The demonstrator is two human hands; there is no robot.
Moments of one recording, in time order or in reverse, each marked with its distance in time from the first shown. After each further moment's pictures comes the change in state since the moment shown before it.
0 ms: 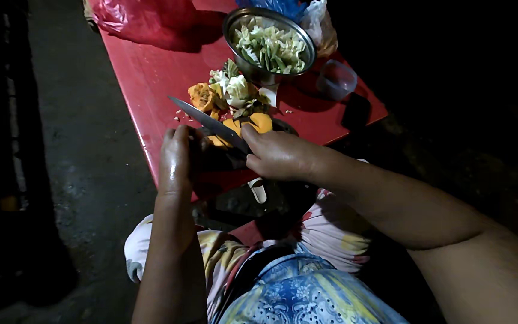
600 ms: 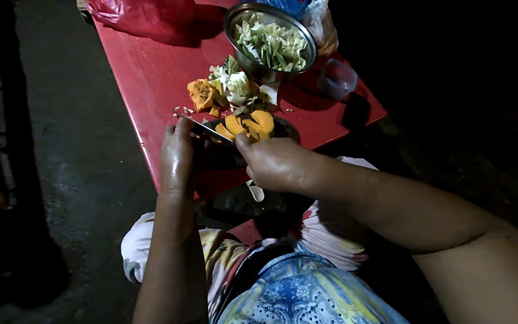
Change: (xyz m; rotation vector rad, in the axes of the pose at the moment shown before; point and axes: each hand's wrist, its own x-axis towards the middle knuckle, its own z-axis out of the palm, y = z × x) left_hand 0.000 0.005 -0.002 0.023 -0.022 -0.018; right_hand 0.001 -0.022 0.012 -0.223 -0.035 0.061
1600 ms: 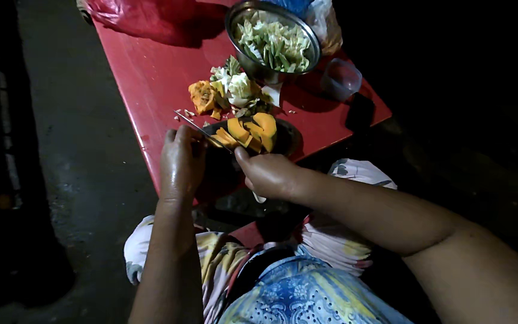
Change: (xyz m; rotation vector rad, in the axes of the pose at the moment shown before) left_hand -0.001 -0.004 0.003 0.000 0.022 0.013; right_hand 0.028 0.007 0.034 0.112 -0.015 -0.043
